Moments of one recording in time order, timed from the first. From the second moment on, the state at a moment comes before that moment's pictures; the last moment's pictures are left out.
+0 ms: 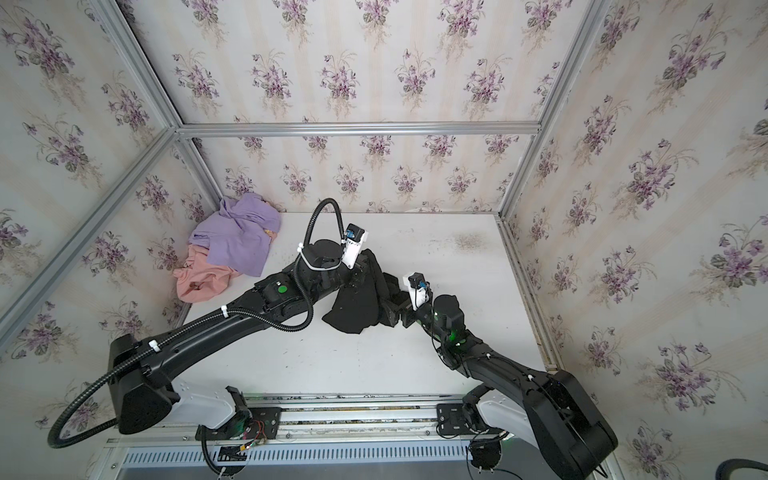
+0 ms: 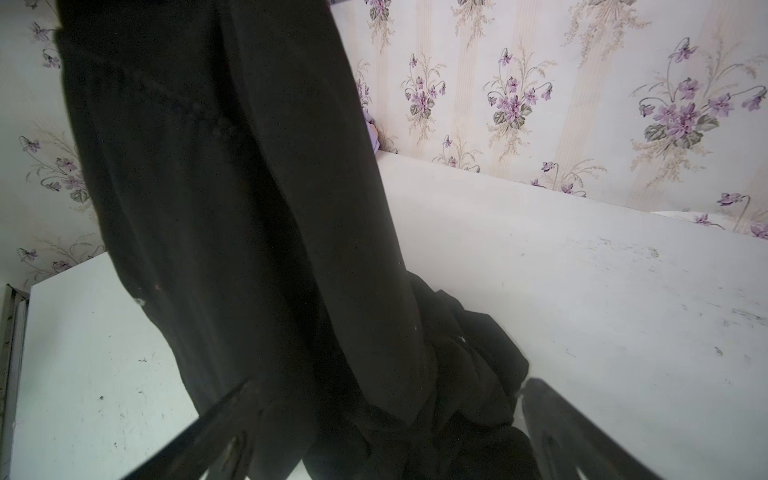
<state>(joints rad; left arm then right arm) -0.87 1.45 1.29 -0.30 -0.23 -0.12 0.50 1.10 0.30 0.62 -0.24 0.08</state>
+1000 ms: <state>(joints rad) -0.87 1.71 1.46 -0.28 -0.14 -0.14 0.50 1.14 0.27 0.64 -0.21 0.07</state>
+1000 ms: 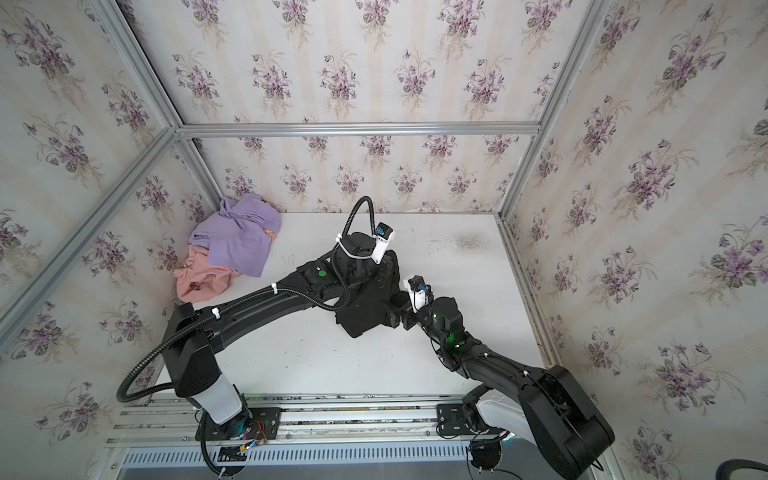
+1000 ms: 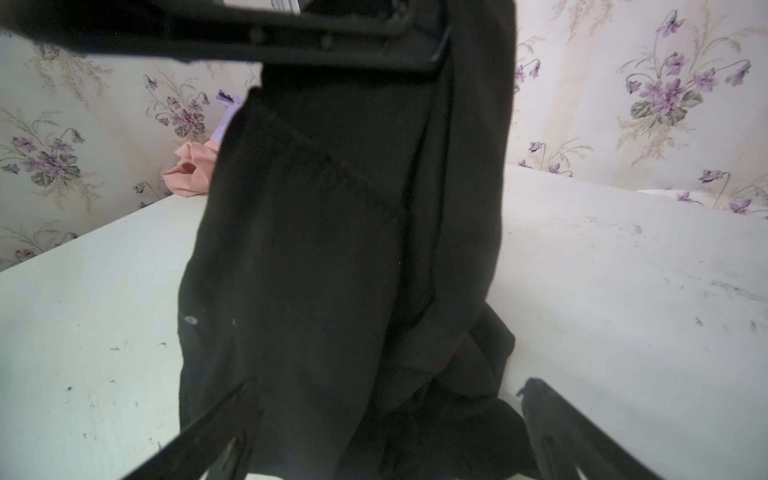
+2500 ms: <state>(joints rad) -0.74 1.87 1.44 -0.34 -0.20 -0.31 0.50 1.23 0.29 0.73 -0.25 0.18</state>
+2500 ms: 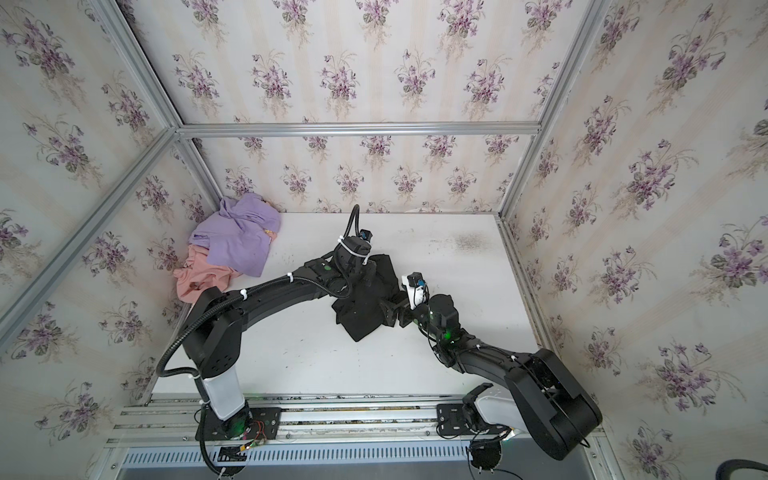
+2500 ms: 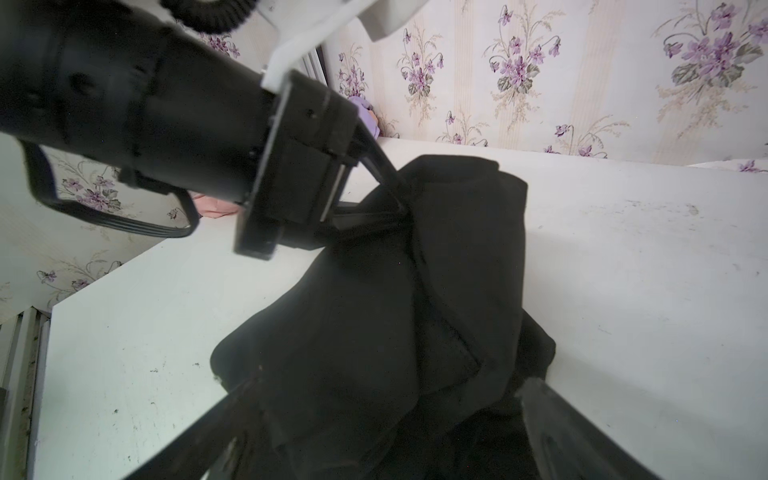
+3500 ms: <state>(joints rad) -0.73 1.64 1.36 -0.38 -0.12 -0.30 0.50 0.92 0.33 0.41 -0.08 0.10</state>
